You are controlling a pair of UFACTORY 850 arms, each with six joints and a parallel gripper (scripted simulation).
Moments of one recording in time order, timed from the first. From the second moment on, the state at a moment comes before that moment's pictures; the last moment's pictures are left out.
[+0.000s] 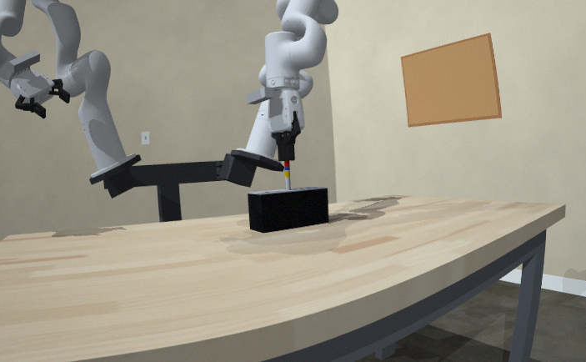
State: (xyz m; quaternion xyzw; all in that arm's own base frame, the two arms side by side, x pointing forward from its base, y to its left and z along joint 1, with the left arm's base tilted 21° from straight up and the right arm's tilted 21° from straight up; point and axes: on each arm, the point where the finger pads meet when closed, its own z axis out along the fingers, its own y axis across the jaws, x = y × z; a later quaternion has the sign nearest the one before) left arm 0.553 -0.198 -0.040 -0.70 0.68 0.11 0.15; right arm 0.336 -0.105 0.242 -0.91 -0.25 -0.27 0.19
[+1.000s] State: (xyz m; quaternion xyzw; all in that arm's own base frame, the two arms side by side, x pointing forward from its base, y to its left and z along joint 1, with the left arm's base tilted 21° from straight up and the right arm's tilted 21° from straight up) left arm 0.554 -0.195 -0.044 -0.70 0.68 0.11 0.15; right arm 0.336 -0.105 0.242 -0.91 -0.25 -0.27 0.19
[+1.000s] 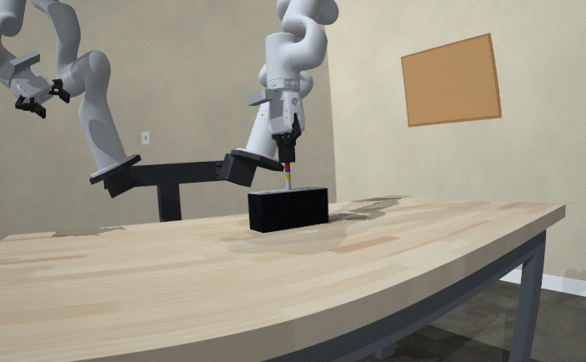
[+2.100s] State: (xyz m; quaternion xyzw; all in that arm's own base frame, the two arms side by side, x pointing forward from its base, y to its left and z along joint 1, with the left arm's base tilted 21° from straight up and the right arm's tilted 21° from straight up) left arm 0.553 -0.194 -0.048 -0.70 0.68 0.11 0.15; right arm 0.336 -0.105 0.242 -0.91 -0.25 -0.27 0.19
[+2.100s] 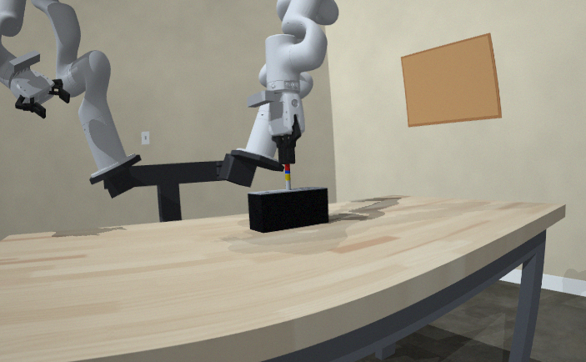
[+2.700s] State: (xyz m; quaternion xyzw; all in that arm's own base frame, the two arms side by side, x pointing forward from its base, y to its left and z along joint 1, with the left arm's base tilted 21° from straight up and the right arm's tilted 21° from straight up) left arm 0.554 -0.193 -0.051 -0.70 0.68 0.11 0.15; right arm 0.336 -0.105 0.242 -0.91 -0.25 -0.27 0.19
